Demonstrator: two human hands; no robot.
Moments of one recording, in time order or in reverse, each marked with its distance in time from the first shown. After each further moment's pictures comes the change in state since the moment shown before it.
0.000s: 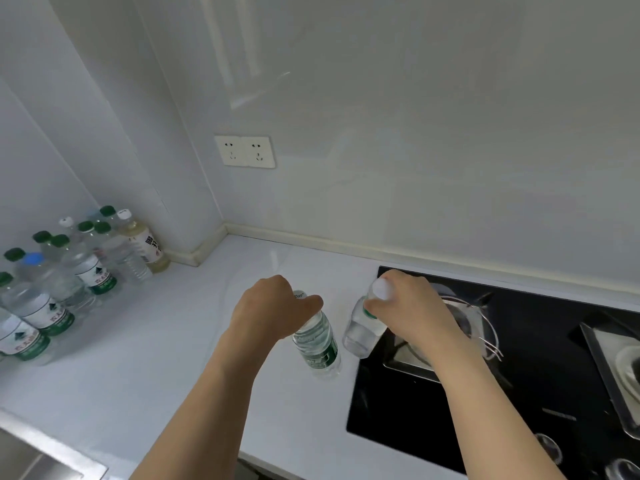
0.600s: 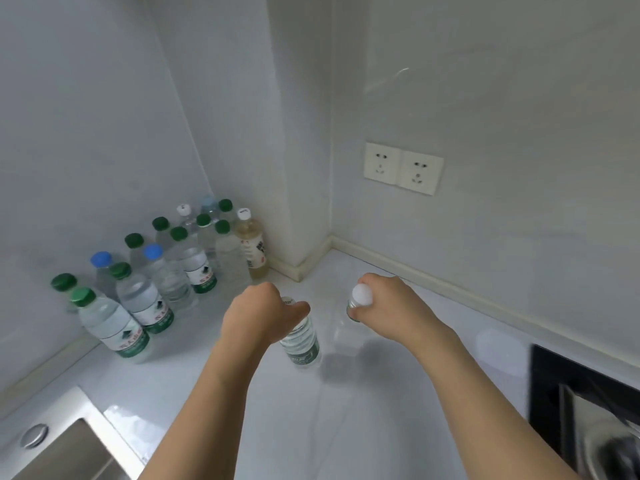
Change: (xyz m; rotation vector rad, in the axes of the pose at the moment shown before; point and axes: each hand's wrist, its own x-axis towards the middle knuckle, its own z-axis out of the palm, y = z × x) left_hand 0.156 -0.244 -0.108 -0.035 0.107 -0.265; right_hand 0.169 -0.241 0.182 -0.120 -0.304 -0.240
